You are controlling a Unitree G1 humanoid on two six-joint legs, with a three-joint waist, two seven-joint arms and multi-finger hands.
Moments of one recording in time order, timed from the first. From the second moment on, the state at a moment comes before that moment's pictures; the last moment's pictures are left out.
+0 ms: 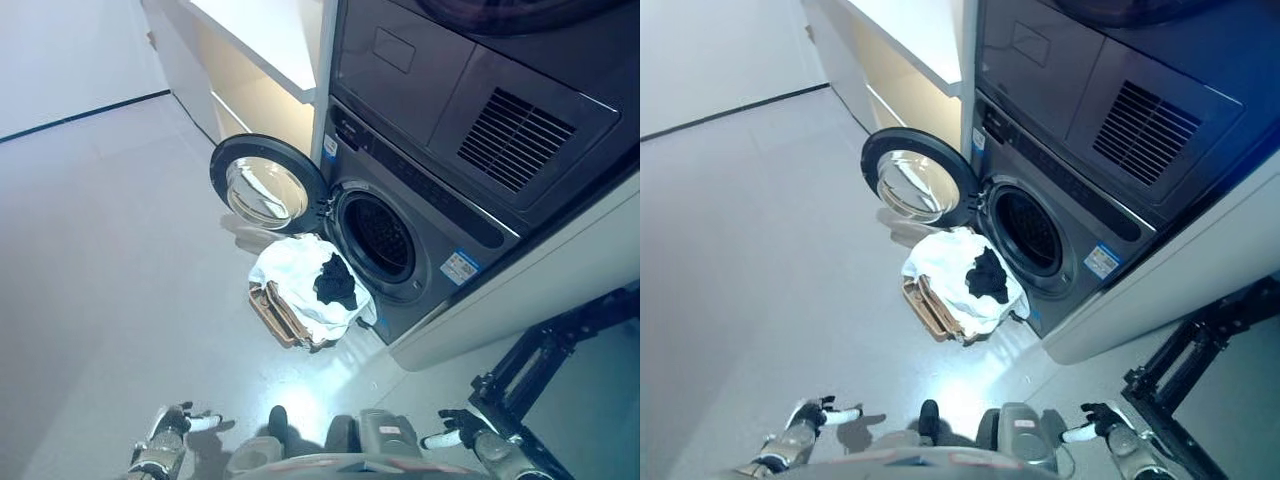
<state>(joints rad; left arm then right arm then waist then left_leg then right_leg) -0.09 0.29 -0.22 1.27 -0.07 0.02 0.15 -0.09 -0.33 0.37 1.18 -0.12 0.09 -0.02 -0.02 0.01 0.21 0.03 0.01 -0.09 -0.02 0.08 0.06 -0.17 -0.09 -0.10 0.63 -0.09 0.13</state>
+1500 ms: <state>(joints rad) -0.11 0.32 -0.29 1.24 -0.06 -0.01 0.15 -0.38 -0.29 0.51 1.22 -0.13 0.05 -0.11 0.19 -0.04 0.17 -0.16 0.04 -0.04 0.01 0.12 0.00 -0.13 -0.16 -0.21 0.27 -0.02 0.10</state>
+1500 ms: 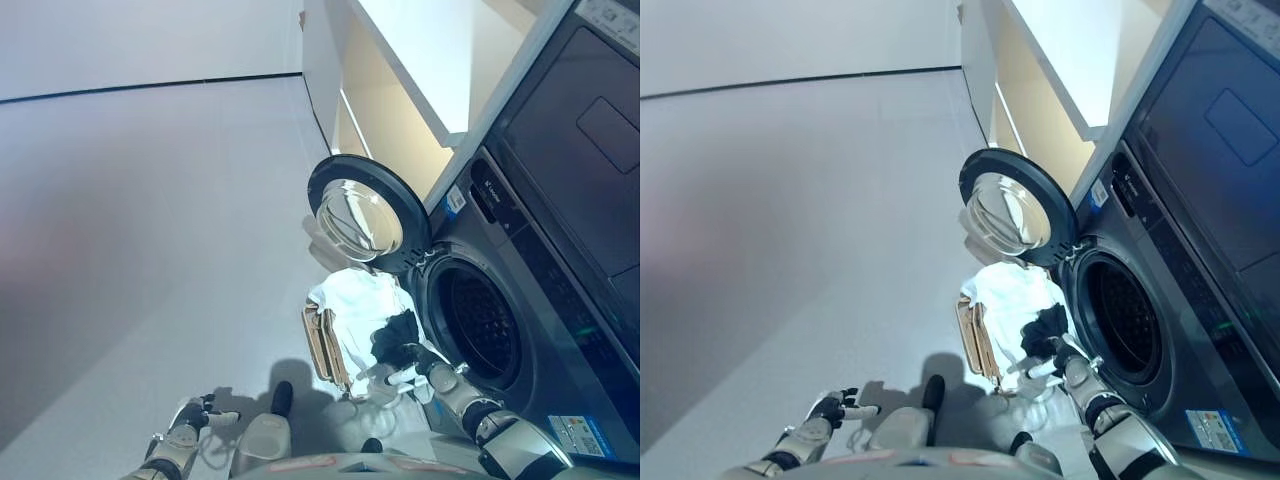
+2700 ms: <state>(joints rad) -0.29 0.25 -0.43 1.09 -0.22 -0.09 0.30 -1.03 -0.56 0.64 1.46 -0.44 0.10 -0.30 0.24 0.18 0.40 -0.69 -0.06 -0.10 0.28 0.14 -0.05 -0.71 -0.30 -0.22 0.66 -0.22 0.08</state>
